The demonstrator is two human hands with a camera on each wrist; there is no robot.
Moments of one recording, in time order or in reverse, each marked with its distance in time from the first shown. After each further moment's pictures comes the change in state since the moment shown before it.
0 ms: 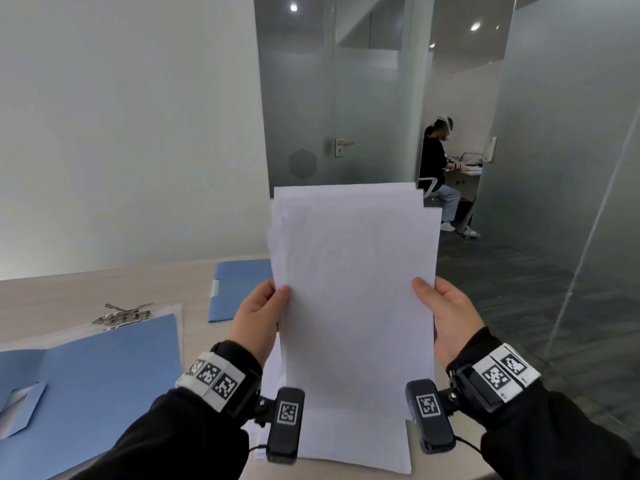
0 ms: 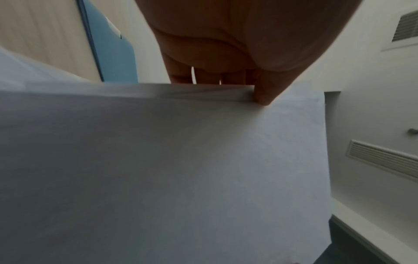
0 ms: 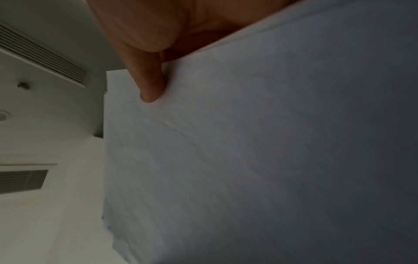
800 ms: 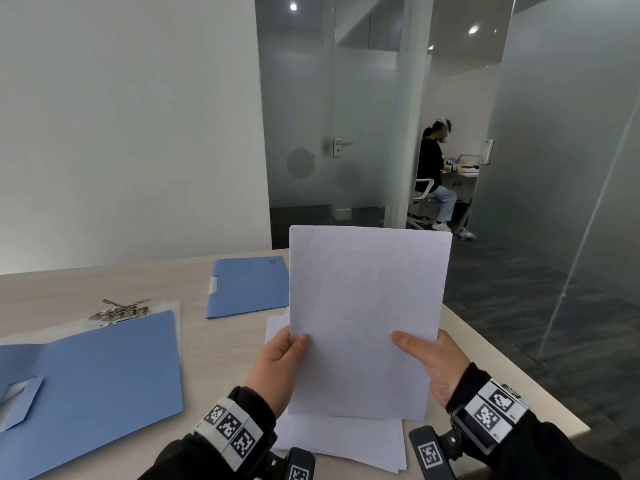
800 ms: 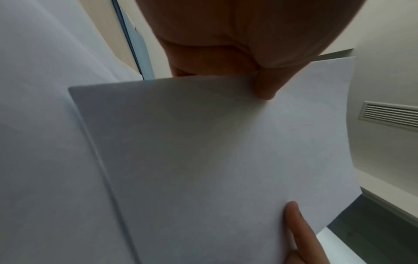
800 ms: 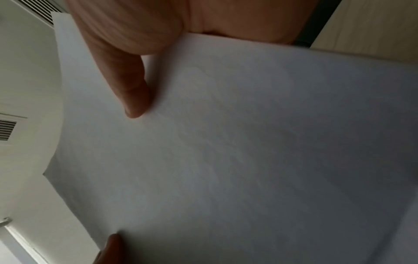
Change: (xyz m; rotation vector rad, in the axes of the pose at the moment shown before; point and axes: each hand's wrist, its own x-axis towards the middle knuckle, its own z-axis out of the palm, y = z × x) left_hand -0.045 -0.048 0.011 0.063 -0.092 -0.077; right_hand -0.019 0.051 -0.026 -0.154 -0.150 0.112
